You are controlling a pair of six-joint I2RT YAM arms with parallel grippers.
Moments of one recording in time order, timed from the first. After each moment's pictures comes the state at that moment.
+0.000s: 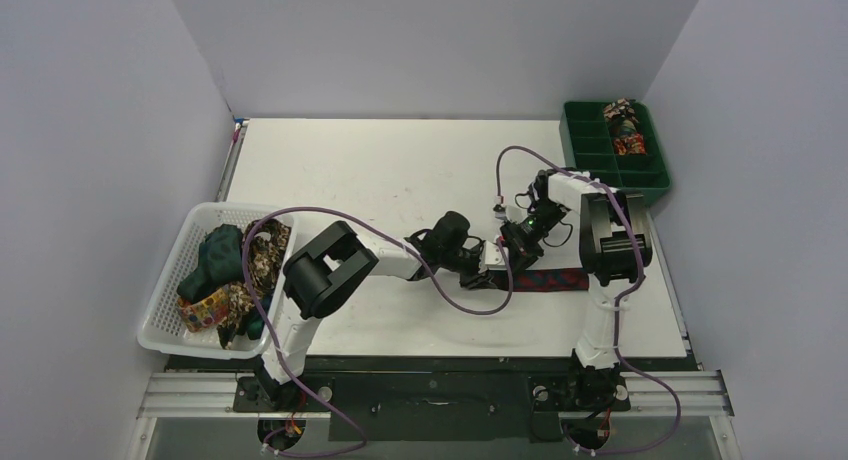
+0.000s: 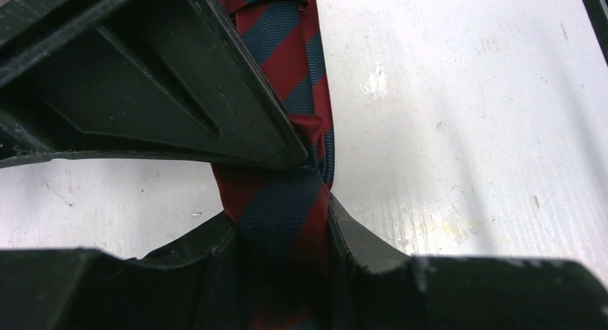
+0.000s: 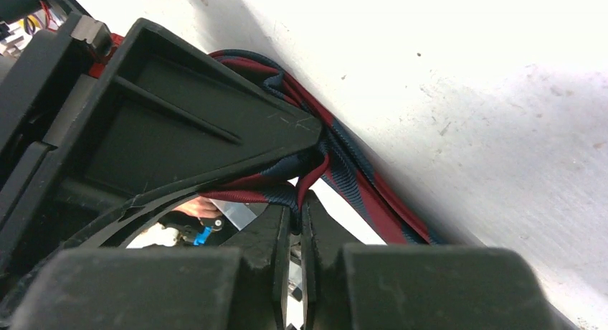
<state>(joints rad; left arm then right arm) -0.90 2.13 1.20 0.33 0.68 0.45 0.12 2.08 1.39 -1.23 -0.68 -0.34</state>
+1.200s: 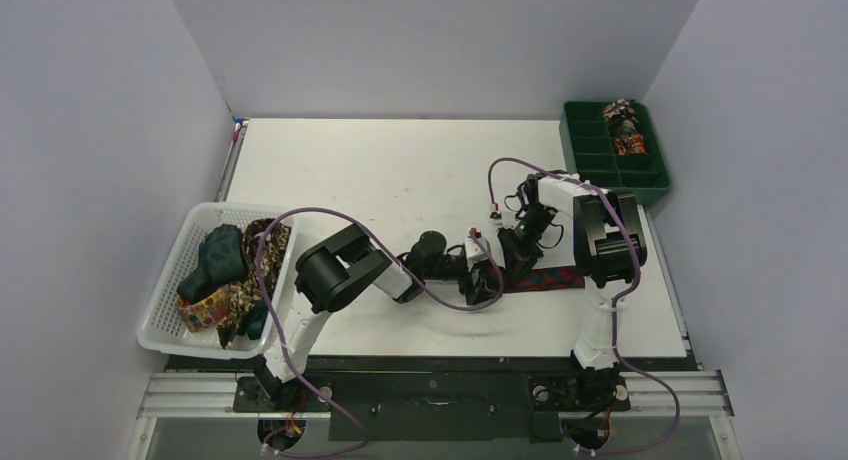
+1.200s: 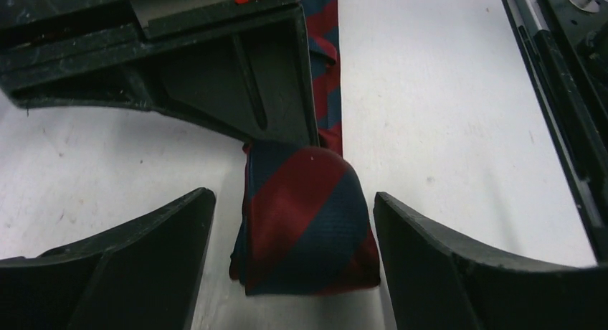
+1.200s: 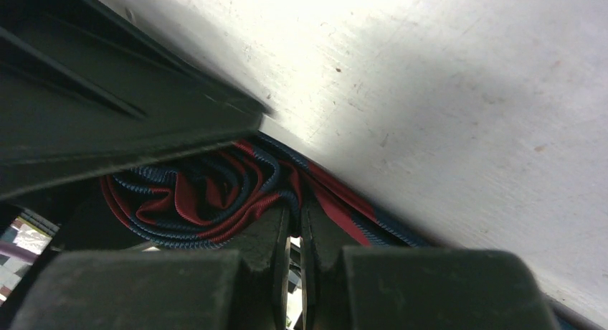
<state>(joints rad) -0.87 2.20 0.96 1.01 0.65 -0.04 0.19 2.08 1.37 -1.17 -0.48 -0.21</state>
